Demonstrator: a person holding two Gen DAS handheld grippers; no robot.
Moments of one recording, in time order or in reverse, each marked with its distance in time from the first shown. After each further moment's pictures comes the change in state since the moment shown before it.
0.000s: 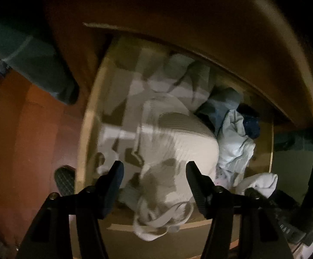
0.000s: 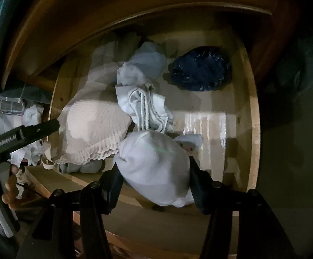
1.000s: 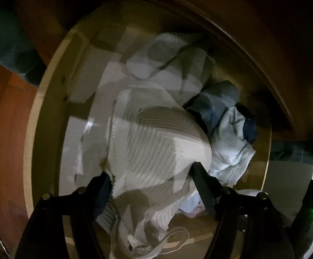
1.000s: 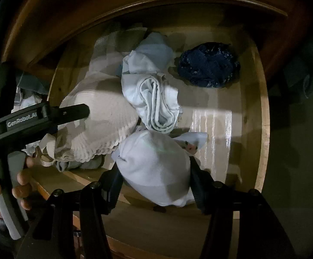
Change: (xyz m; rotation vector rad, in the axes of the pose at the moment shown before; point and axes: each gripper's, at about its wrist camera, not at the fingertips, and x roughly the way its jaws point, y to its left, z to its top) left arm 0.052 -0.019 -0.001 -0.071 0.033 -0.085; right arm 0.016 0.006 0.001 -0.034 0.035 -0.012
